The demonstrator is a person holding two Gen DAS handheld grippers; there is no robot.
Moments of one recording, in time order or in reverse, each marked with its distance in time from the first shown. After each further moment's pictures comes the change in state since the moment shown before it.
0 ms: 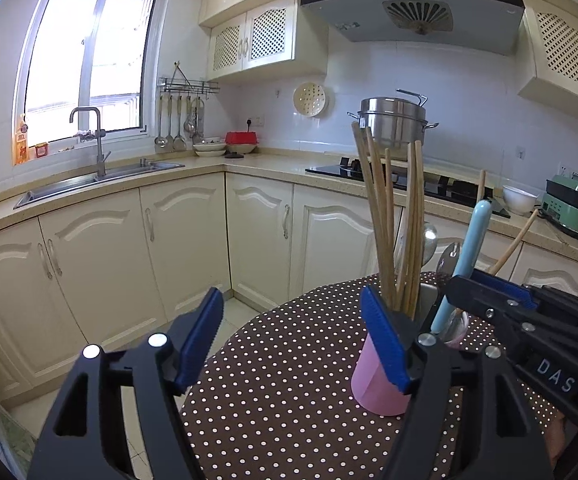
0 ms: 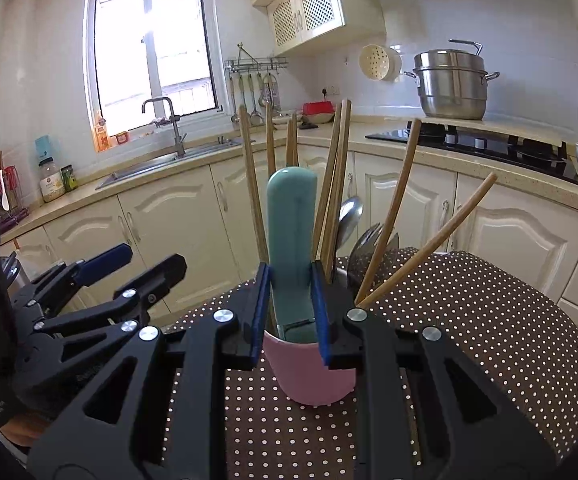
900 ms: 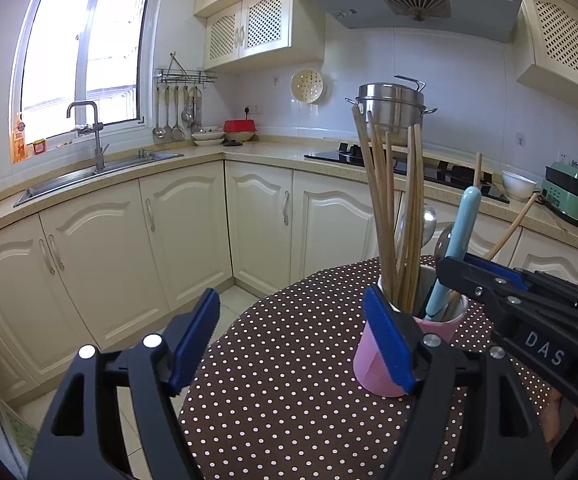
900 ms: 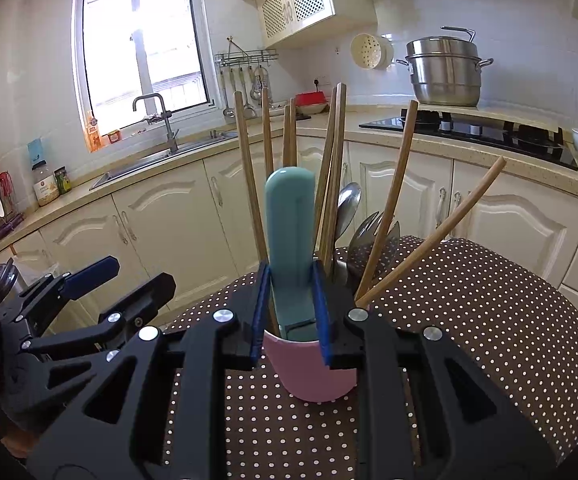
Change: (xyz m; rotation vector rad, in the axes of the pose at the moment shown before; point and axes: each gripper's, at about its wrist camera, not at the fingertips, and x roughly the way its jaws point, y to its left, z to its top) left arm -0.007 0.001 -0.002 0.023 0.045 0.000; right arm 0.007 -0.003 0.002 0.041 0.022 -0.010
